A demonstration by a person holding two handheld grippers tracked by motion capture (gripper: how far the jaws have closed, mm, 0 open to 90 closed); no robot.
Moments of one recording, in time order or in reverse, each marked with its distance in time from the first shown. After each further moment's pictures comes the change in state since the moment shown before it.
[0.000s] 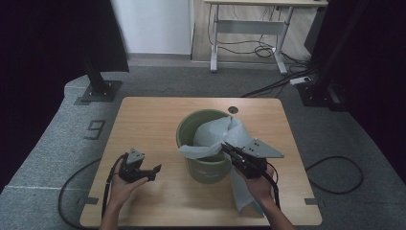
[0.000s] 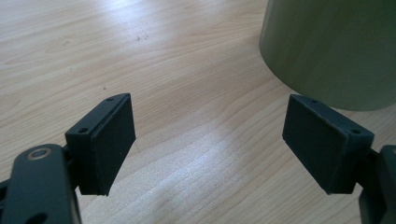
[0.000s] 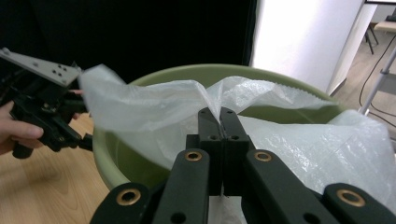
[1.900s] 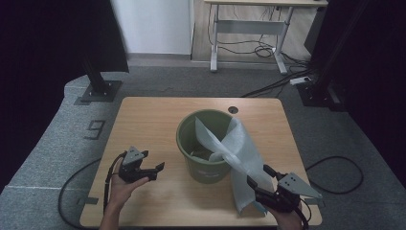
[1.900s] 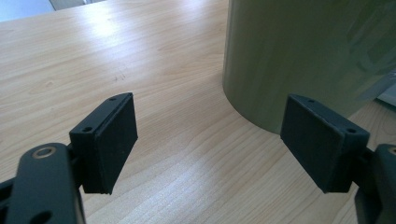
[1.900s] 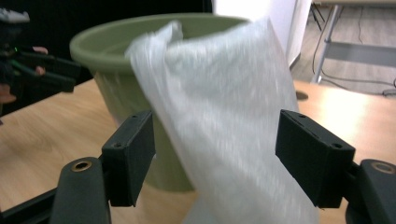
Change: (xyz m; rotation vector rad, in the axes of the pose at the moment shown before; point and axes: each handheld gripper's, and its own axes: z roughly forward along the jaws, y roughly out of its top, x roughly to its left) left arm -0.014 0.016 -0.021 -0.101 -0.076 0.012; right arm -0.004 -0.072 -0.092 0.011 -0.161 0.111
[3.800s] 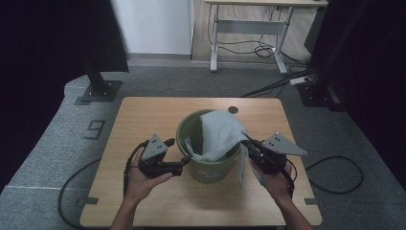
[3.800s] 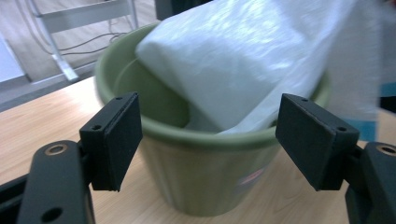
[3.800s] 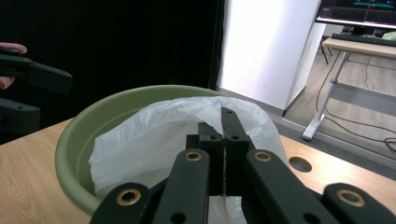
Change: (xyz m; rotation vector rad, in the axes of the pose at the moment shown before) left arm -0.090 0.095 -0.026 -0.131 -0.118 0.113; right arm 0.002 0.097 0.057 -0.059 0.043 -0.122
